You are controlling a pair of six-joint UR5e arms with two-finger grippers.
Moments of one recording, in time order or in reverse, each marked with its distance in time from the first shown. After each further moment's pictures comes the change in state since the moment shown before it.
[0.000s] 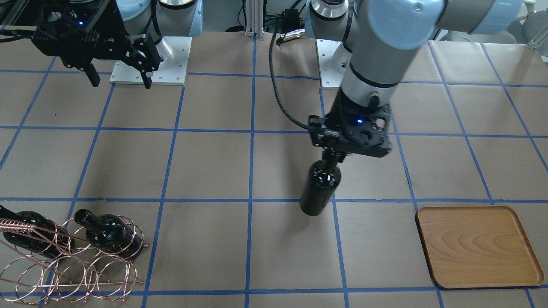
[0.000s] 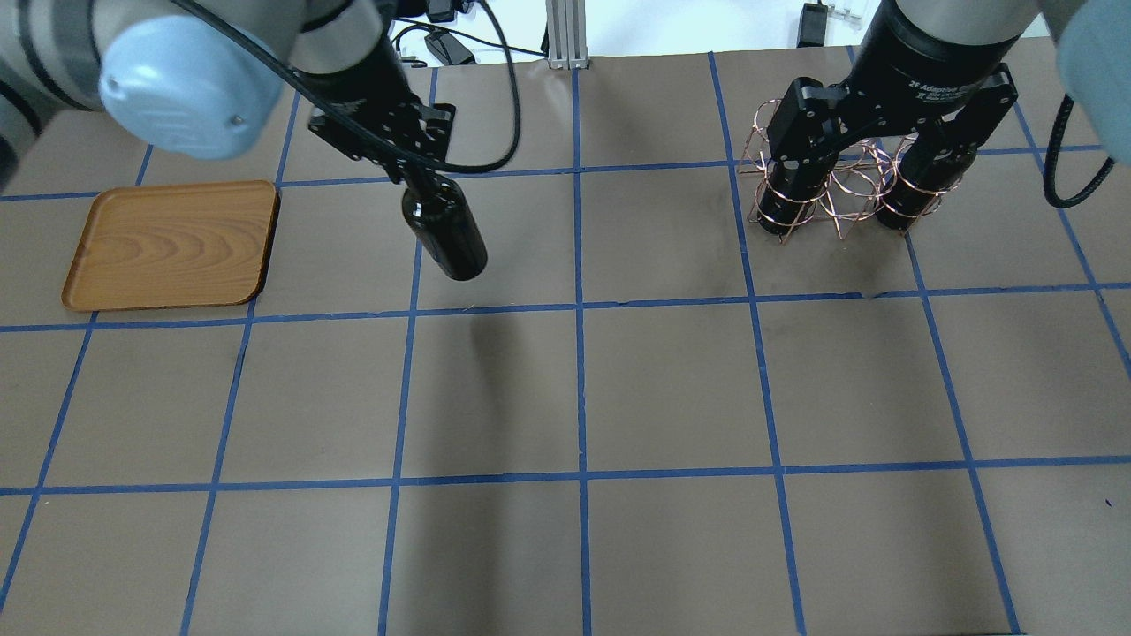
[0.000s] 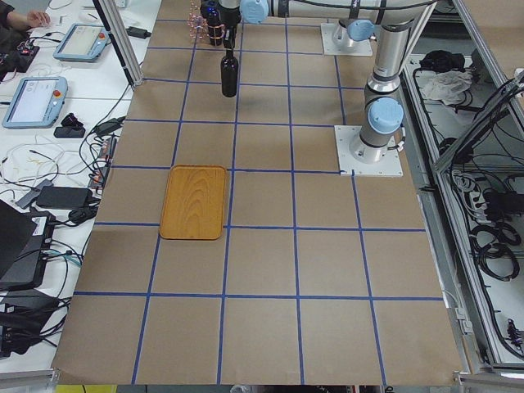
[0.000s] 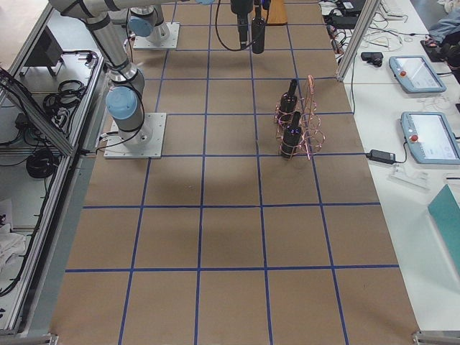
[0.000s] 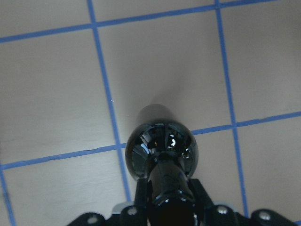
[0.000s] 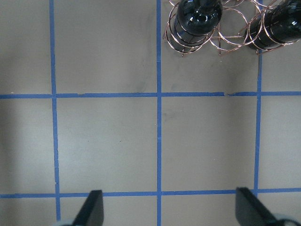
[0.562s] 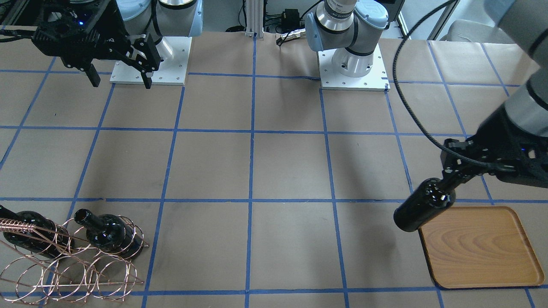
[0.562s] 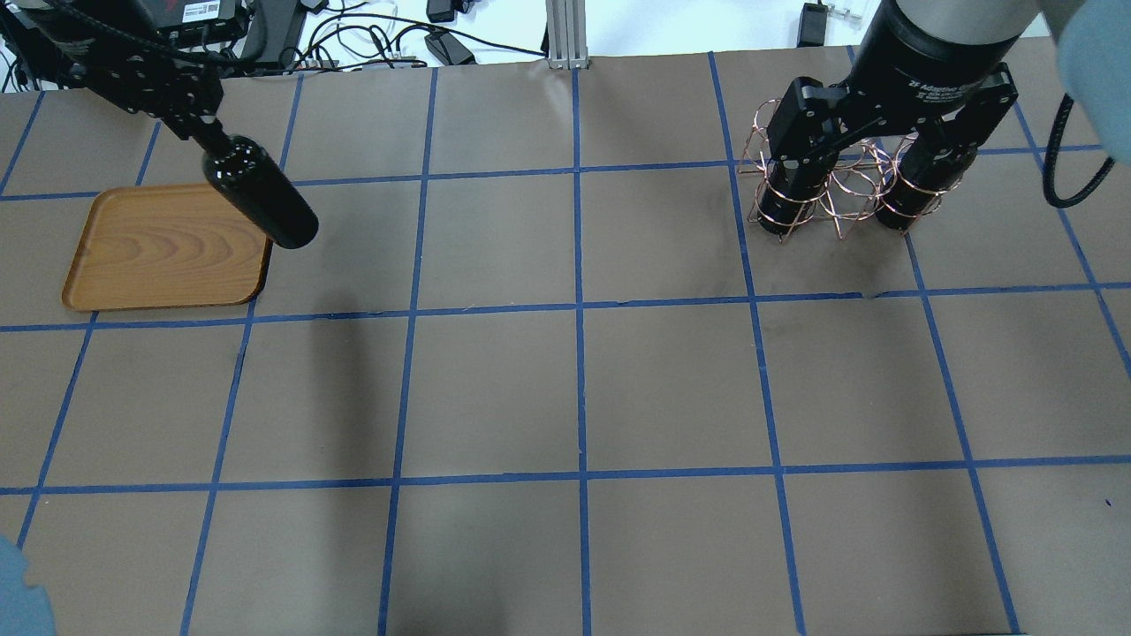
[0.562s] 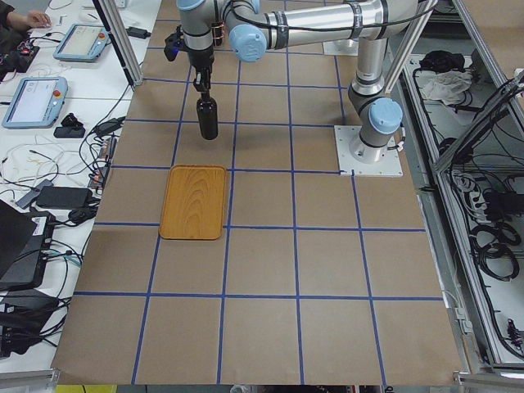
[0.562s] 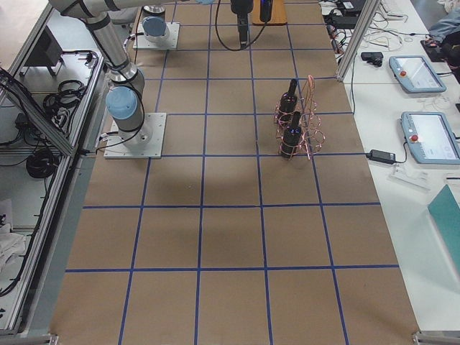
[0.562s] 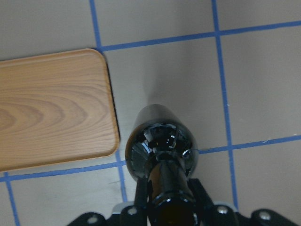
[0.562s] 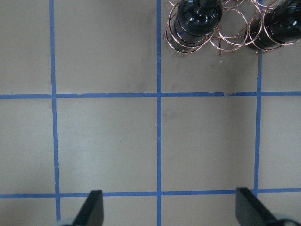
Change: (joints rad) left arm 0.331 -0.080 0.146 -0.095 0.027 0.301; right arm 0.000 0.000 0.000 0.000 0.000 0.000
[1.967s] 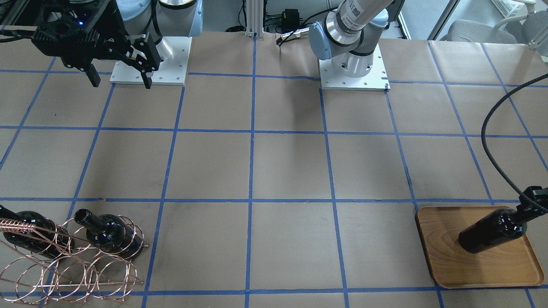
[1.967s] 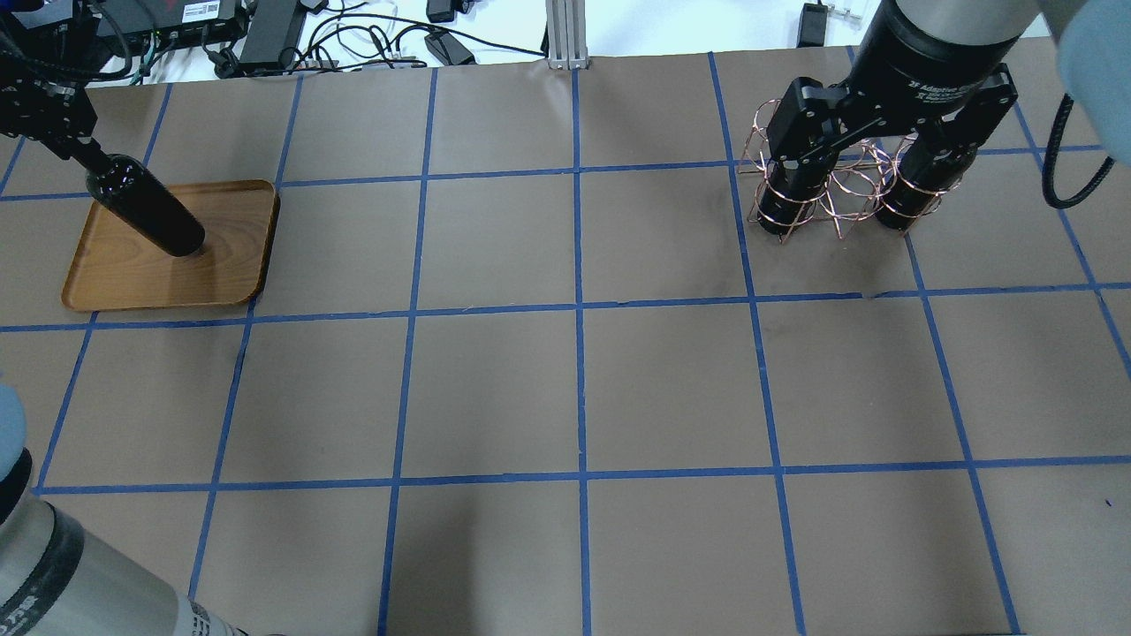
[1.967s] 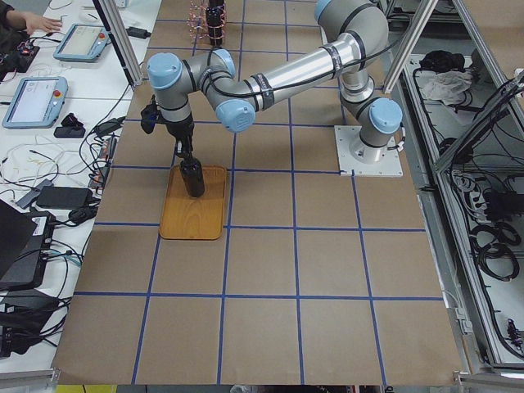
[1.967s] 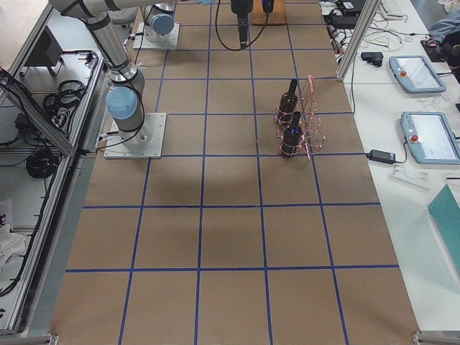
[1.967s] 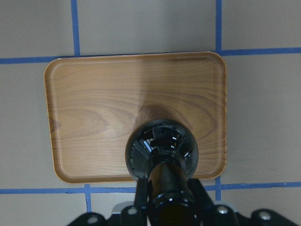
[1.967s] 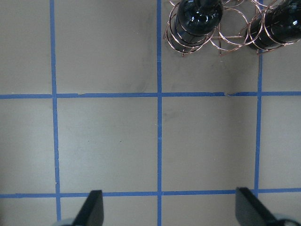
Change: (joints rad) left arm 0.202 -0.195 0.088 0.101 0.033 0.106; right arm 0.000 0.000 0.000 0.000 0.002 0.000
